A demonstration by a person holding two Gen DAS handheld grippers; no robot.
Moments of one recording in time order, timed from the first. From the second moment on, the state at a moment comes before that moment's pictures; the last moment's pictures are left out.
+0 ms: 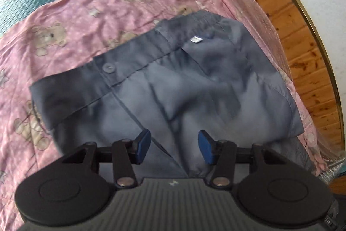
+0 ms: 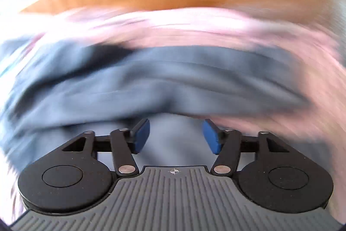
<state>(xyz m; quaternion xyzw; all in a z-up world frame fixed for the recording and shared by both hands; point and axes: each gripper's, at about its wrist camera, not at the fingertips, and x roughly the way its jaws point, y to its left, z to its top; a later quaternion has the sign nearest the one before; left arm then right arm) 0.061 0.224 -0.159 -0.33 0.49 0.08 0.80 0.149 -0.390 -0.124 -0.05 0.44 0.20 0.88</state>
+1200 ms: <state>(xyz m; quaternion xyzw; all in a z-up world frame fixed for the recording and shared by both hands) 0.173 0.327 -0.187 -0.16 0.50 -0.18 0.83 0.084 -0.119 -0.187 0.05 0.54 0.17 0.82</state>
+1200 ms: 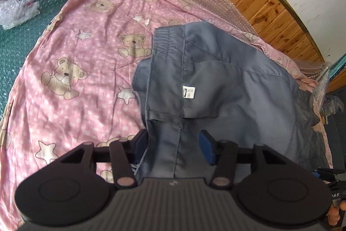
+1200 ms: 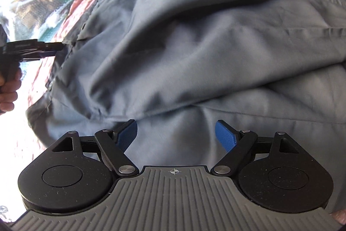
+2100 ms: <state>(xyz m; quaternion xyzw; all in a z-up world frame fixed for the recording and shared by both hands) 0.171 0.324 -0.199 -0.21 0.51 -0.18 0.82 0.108 -0.119 -0.225 0.07 0.58 0.15 0.80</state>
